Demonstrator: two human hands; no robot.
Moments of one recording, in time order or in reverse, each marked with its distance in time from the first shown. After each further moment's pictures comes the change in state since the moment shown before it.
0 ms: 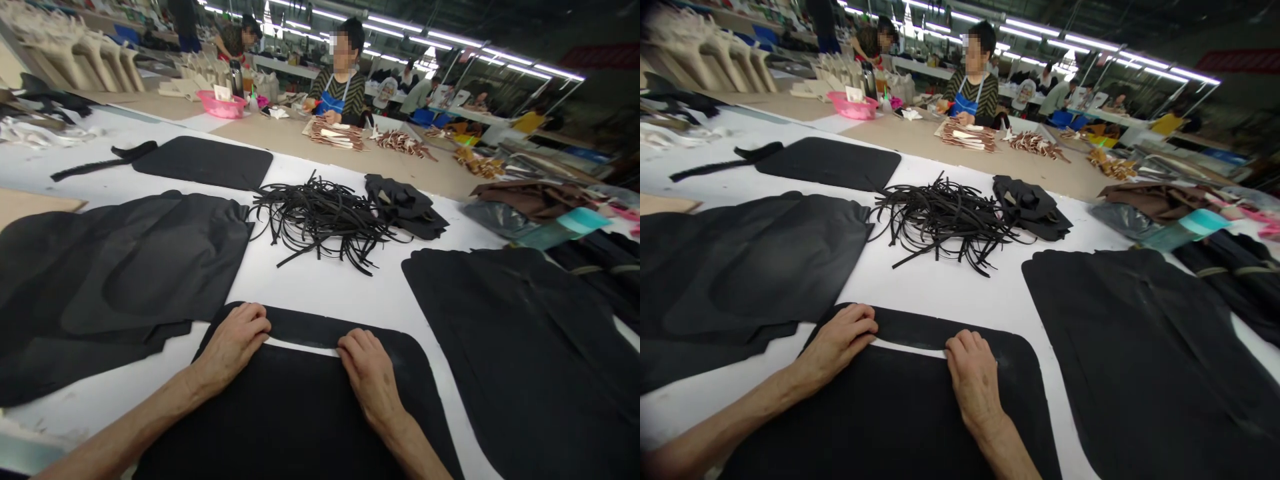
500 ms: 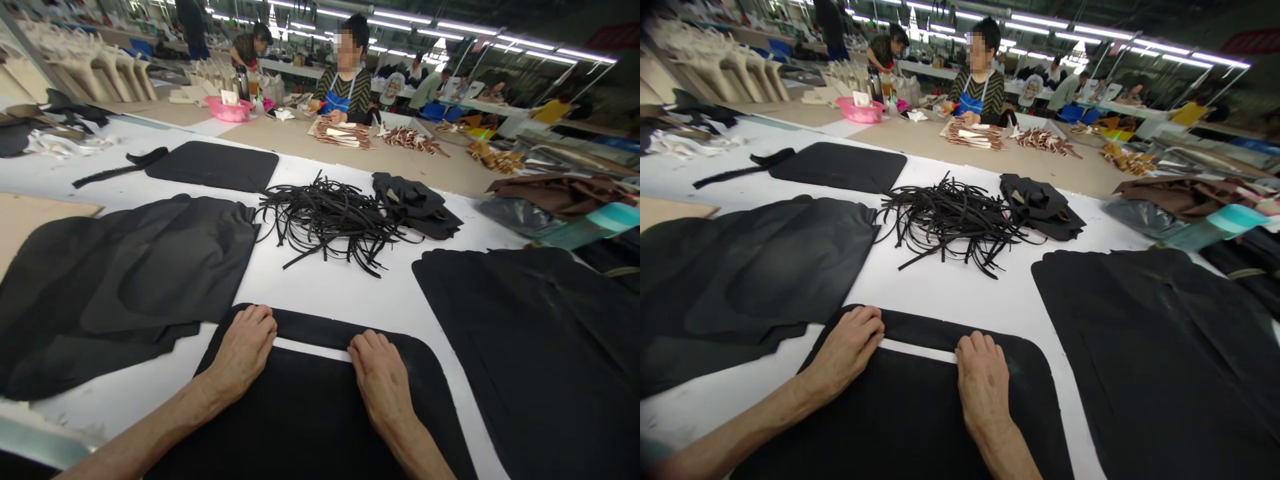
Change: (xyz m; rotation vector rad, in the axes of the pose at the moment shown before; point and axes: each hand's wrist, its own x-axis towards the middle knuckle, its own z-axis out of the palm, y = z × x) left_hand 0.005 0.020 0.002 0.135 0.004 -0.118; right_hand 0.003 -0.001 0.002 -0.166 -0.009 0.126
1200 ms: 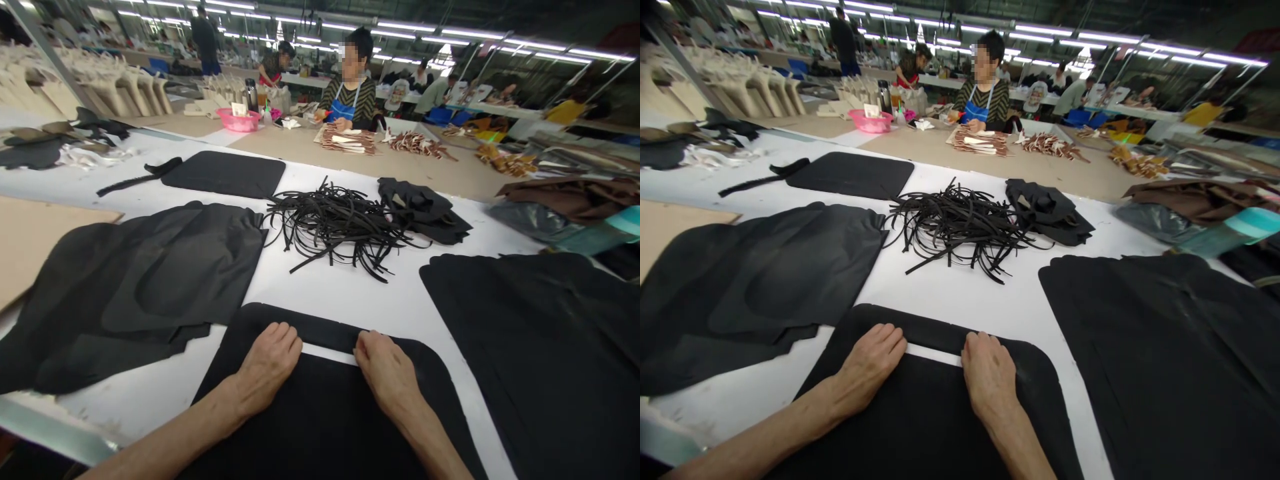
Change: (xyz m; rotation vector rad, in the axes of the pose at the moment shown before) left_hand -0.002 0.026 0.009 0.333 -0.154 0.244; right_hand 0.031 -0.010 -0.027 -0.024 -0.440 0.214
